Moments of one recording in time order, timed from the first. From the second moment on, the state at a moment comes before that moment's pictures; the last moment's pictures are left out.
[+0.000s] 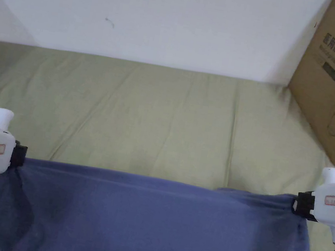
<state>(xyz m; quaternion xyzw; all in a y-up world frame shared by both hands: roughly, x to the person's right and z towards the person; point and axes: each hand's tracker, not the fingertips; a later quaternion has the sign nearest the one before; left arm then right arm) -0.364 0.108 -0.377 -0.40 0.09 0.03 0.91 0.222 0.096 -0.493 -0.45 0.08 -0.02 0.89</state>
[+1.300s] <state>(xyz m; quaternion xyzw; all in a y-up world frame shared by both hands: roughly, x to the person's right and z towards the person) -0.342 0.066 -0.160 -0.42 0.04 0.15 0.89 0.200 0.080 -0.259 -0.43 0.10 -0.03 0.90</state>
